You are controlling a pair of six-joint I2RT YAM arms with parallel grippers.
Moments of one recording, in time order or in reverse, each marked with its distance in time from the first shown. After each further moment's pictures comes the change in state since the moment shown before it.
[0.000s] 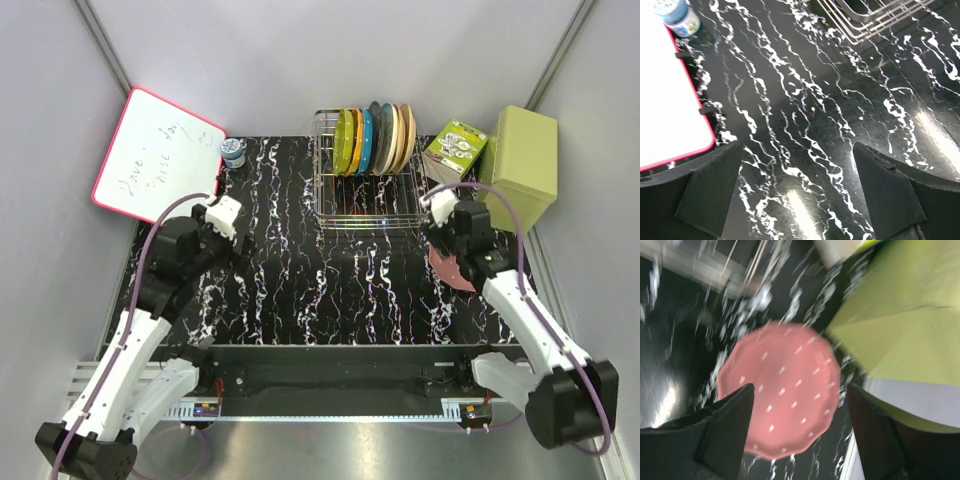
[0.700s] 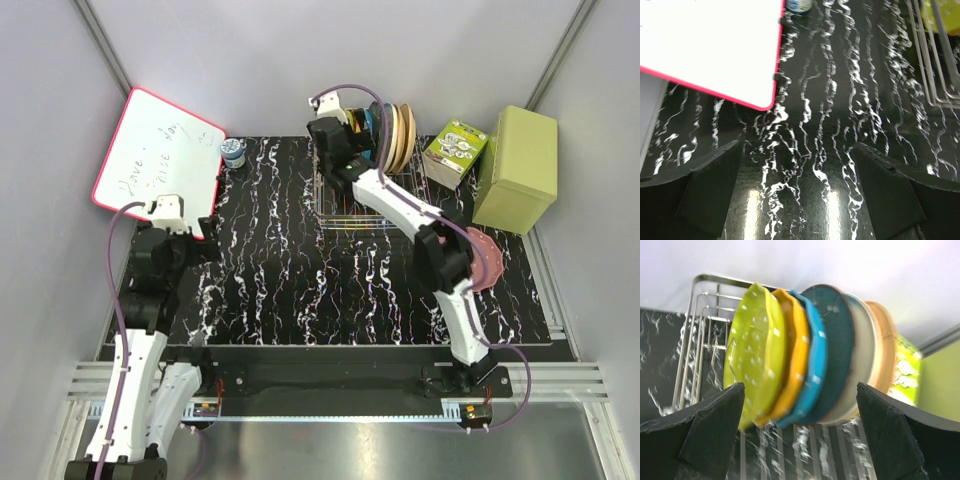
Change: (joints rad) left arm 0.264 -0.123 -0.065 0.031 -0.197 -0.289; right arm 0.428 1.251 1.301 0.248 0.612 0.322
